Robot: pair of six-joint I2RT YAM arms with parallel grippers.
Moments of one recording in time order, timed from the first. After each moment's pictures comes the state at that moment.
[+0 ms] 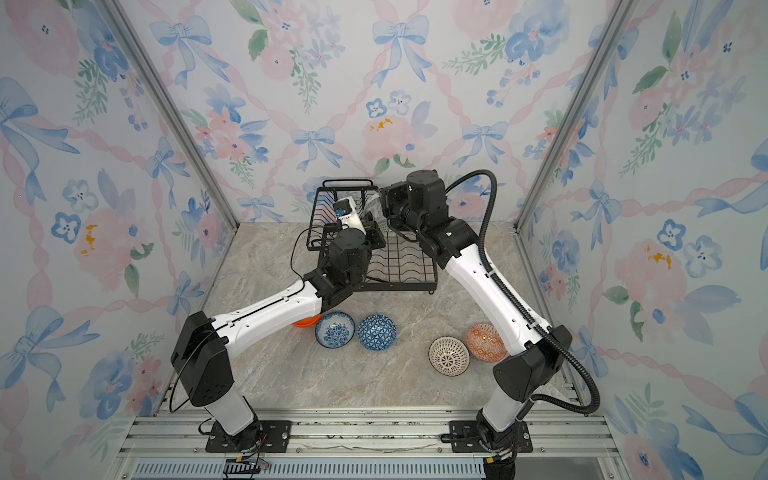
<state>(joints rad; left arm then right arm) -0.82 1.70 1.43 0.29 -0.71 -0.41 0.57 1.68 1.91 -0.43 0.04 1.60</state>
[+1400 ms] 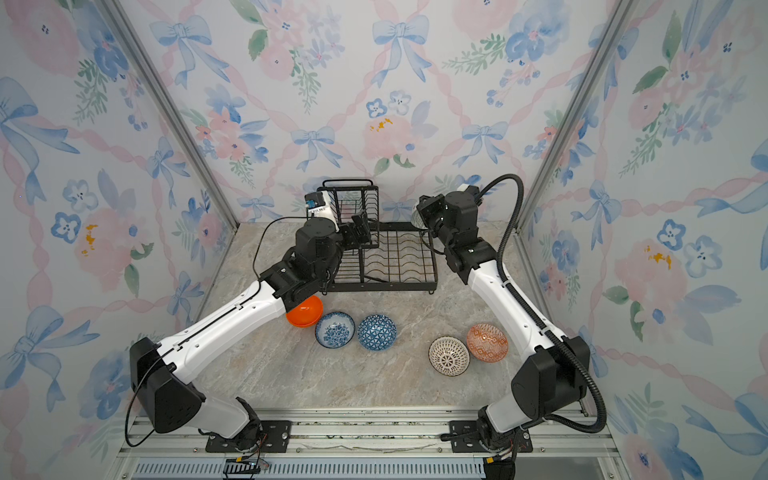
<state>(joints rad) -0.74 1.51 1.45 -0.11 -0.52 -0.52 0.35 1.53 1.46 -0.07 0.04 1.18</state>
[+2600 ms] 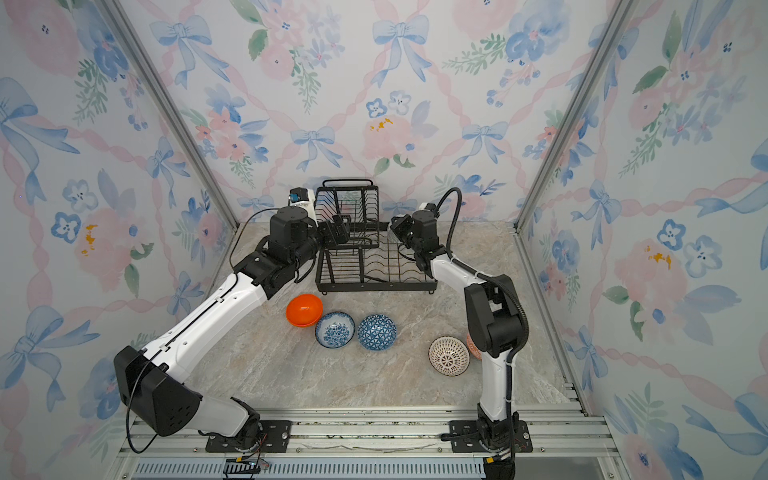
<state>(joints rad) -0.52 1.46 1.43 -0.26 -0.18 -0.49 0.38 2.05 1.52 0.32 -0.11 1.10</state>
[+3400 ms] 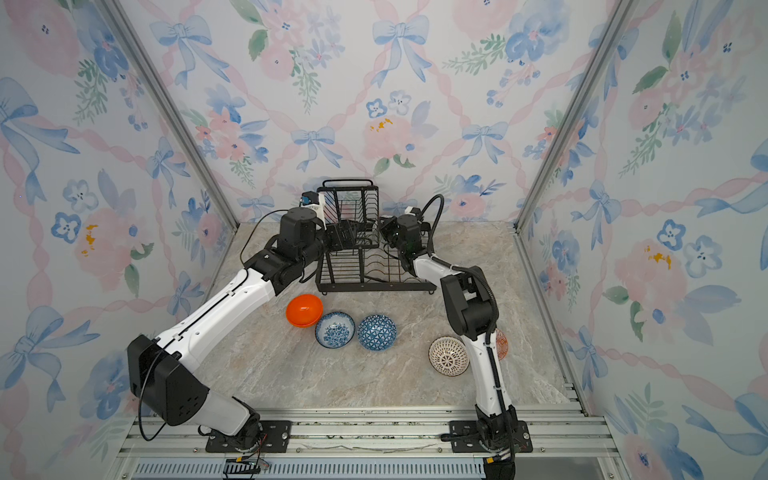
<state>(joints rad) -0.52 1.52 1.44 -0.27 -0.11 -0.49 0.43 2.32 1.74 0.44 -0.10 1.23</state>
